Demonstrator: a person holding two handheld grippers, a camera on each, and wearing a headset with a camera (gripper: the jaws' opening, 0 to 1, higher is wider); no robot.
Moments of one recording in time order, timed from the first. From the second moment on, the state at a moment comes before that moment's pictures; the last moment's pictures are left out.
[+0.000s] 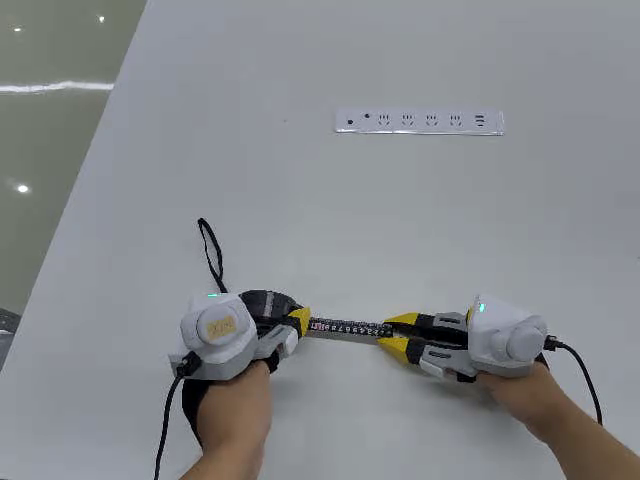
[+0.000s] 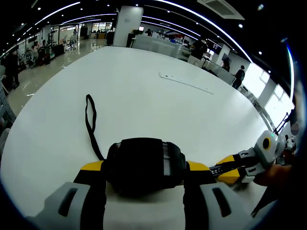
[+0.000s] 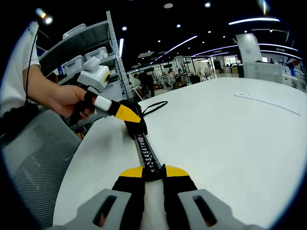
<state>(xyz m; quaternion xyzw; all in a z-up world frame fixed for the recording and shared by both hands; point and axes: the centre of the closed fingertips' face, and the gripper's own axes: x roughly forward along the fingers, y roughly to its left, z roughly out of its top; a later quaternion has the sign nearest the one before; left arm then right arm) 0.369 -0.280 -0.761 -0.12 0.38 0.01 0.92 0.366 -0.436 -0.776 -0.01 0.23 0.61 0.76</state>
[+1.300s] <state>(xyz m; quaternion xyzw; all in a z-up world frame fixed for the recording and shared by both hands) 0.369 -0.280 -0.762 -0.12 0.38 0.01 0.92 0.365 -0.391 -0.776 -0.02 0.22 0.62 0.75</state>
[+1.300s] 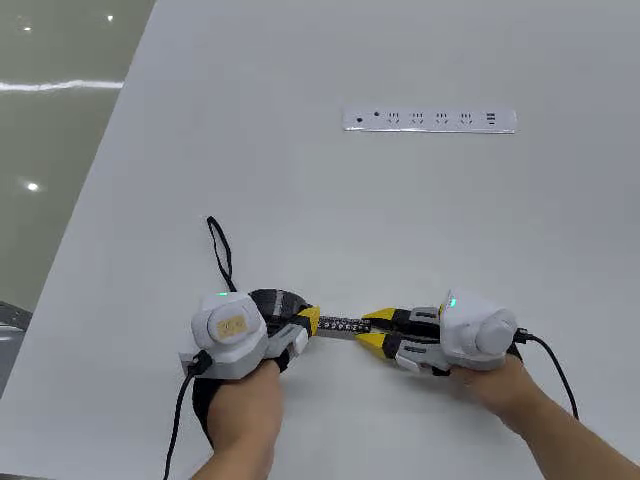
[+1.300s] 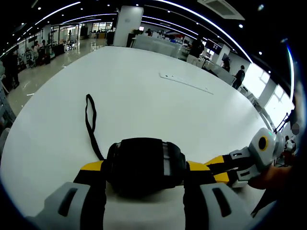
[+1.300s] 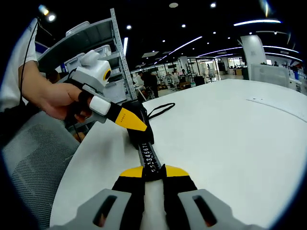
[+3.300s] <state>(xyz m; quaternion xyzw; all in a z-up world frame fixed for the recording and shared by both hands) 0.369 -0.279 -0.761 -0.13 0.38 0.01 0.91 0.365 -0.340 -0.775 -0.05 0.21 0.65 0.73</state>
